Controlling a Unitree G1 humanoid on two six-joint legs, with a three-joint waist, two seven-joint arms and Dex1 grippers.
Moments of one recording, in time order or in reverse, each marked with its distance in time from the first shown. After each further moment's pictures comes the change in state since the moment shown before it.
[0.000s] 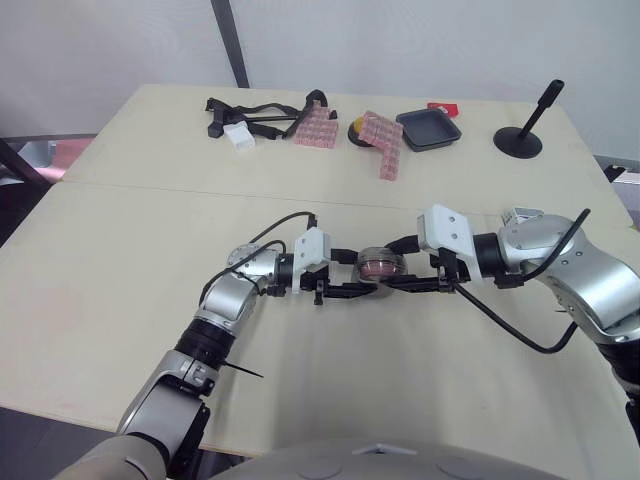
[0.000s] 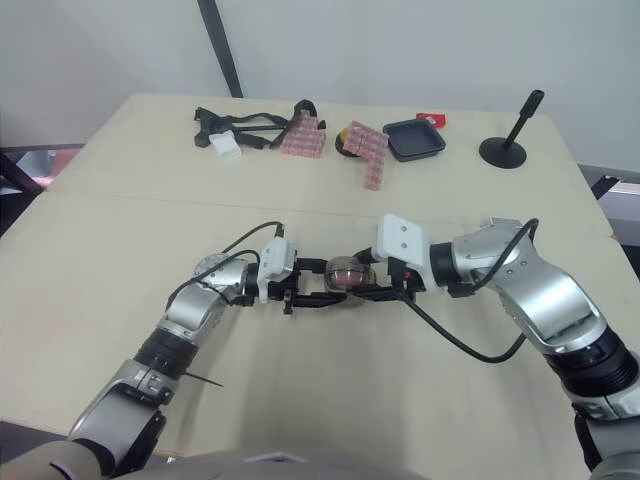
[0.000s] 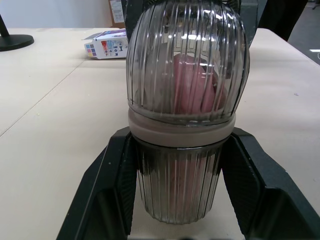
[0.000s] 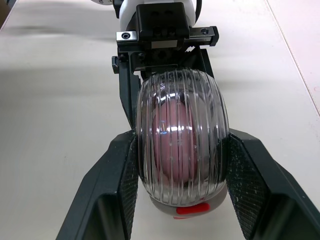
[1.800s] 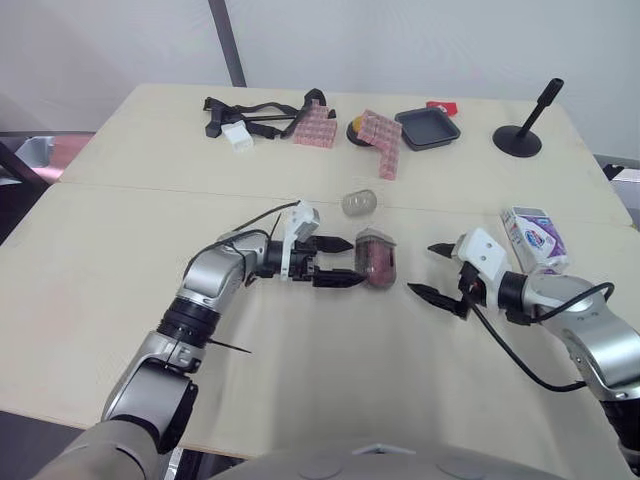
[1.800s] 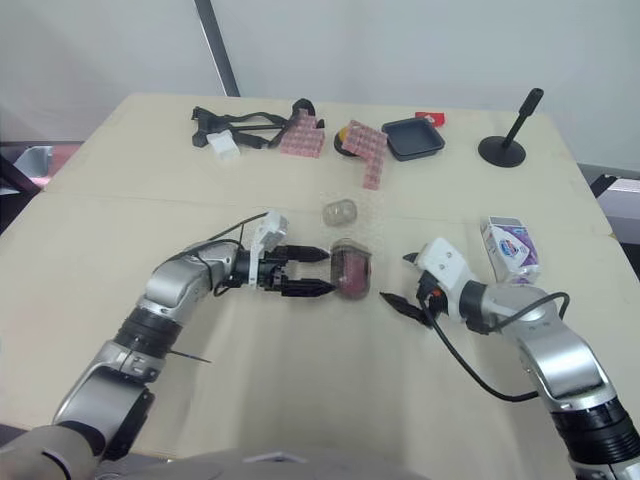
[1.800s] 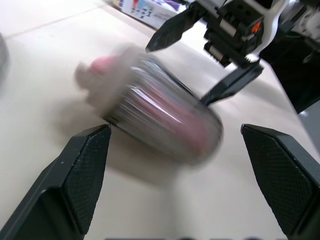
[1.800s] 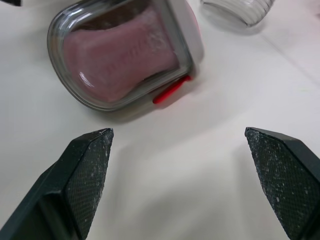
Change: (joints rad) left arm -0.091 0.116 0.049 -0.082 -0.125 0.548 0.060; right arm 0.406 0.156 -0.243 0.080 -0.117 -0.142 -0.313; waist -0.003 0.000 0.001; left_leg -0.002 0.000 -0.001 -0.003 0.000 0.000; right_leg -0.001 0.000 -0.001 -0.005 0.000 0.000
